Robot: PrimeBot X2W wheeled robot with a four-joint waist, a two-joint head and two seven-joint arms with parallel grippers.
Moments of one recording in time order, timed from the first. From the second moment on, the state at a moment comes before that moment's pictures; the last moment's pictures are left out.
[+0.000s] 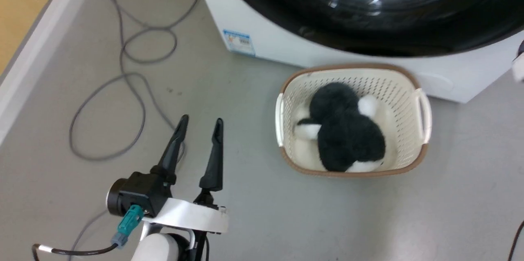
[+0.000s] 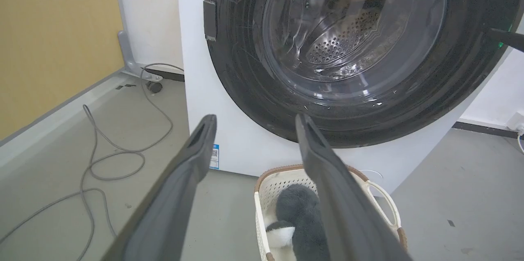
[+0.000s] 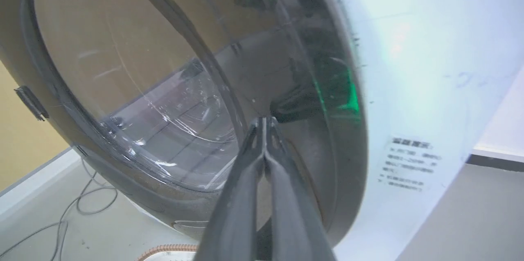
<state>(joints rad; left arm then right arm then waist) -0.15 0.05 -0.21 0.00 -0.25 -0.02 -0.26 -0.84 -0.46 0.10 0.59 0.46 0.13 -0.10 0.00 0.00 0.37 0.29</state>
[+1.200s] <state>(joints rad) 0.04 0.05 -0.07 0.11 -0.16 -0.07 -0.26 -0.03 -0.08 -0.04 0.12 0.19 0.13 -0.23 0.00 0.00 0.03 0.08</state>
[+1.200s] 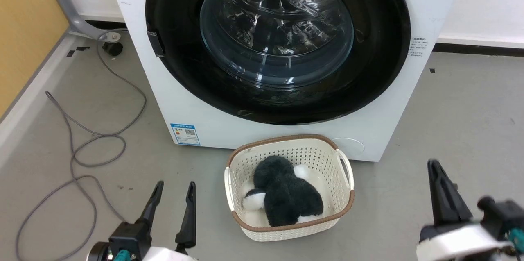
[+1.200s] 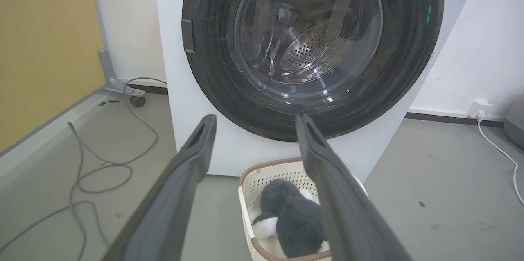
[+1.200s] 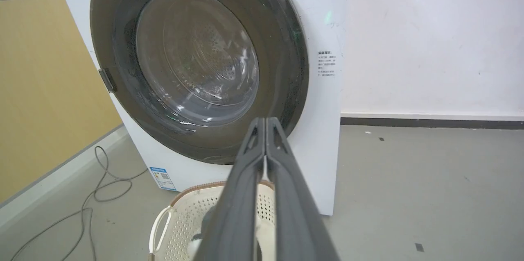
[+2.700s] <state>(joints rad) 0.04 0.05 -0.07 0.12 -0.13 -0.07 -0.22 0.04 -0.06 -0.05 0.07 0.13 0.13 -0.19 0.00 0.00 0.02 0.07</state>
